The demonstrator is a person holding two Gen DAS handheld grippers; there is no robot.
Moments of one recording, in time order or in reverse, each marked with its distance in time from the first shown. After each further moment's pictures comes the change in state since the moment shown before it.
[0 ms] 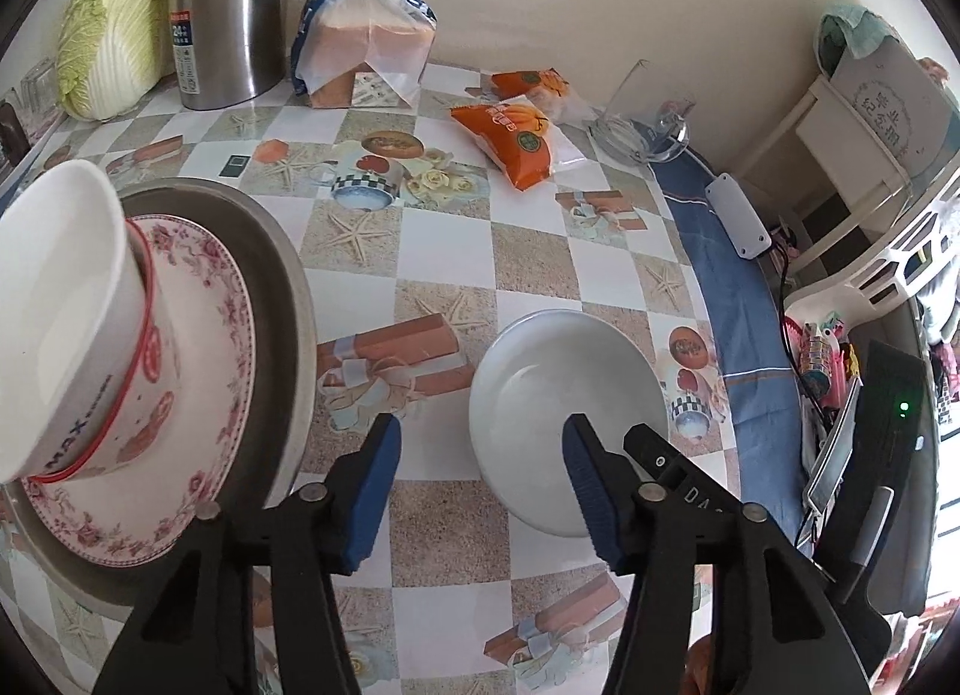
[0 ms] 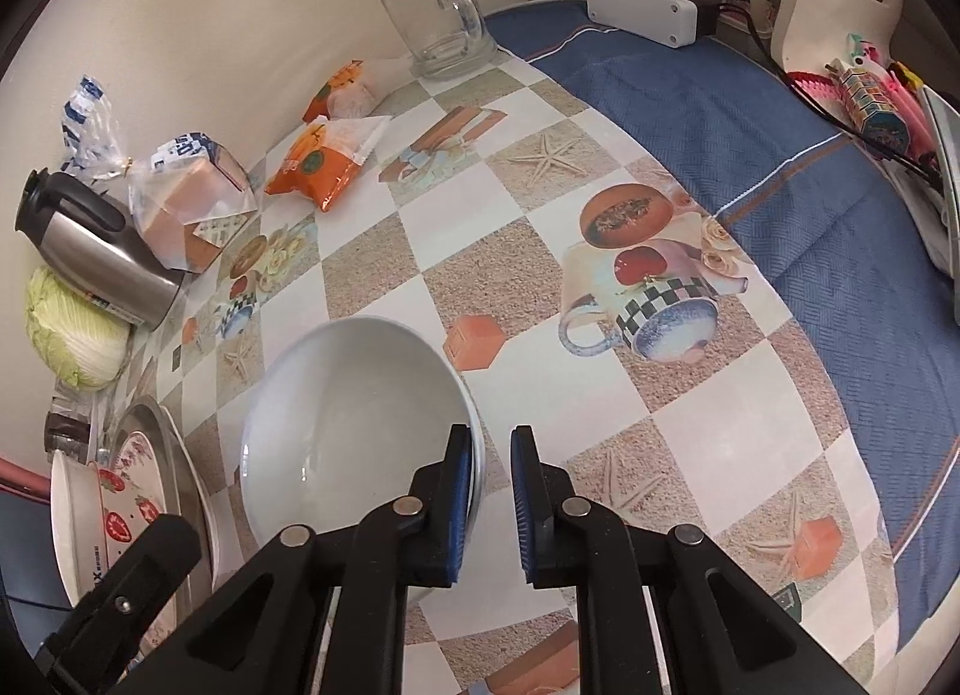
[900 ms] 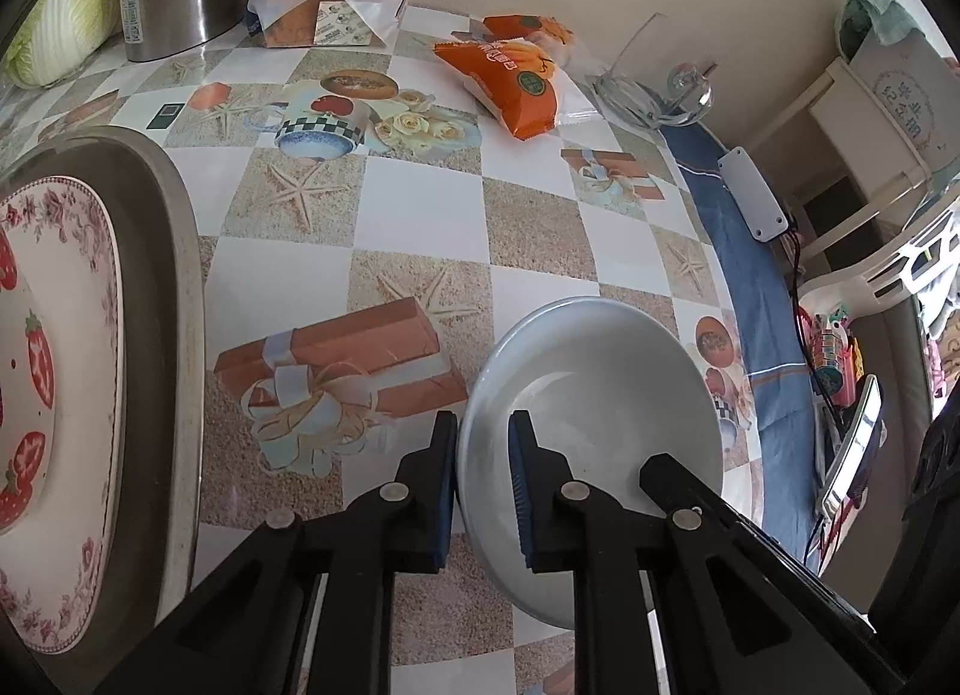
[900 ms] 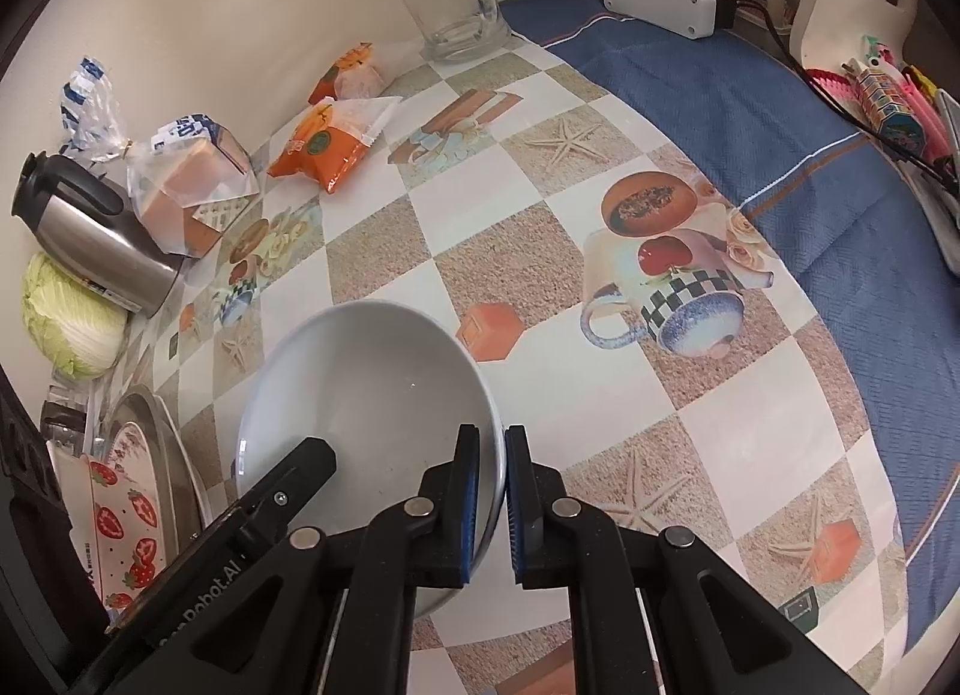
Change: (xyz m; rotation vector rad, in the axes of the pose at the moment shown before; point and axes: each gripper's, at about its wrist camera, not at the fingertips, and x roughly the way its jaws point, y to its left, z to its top) left arm 0.059 0.005 0.005 -0.015 0.061 -0.066; right arm 0.011 0.009 -0.002 -0.023 0.022 -0.005
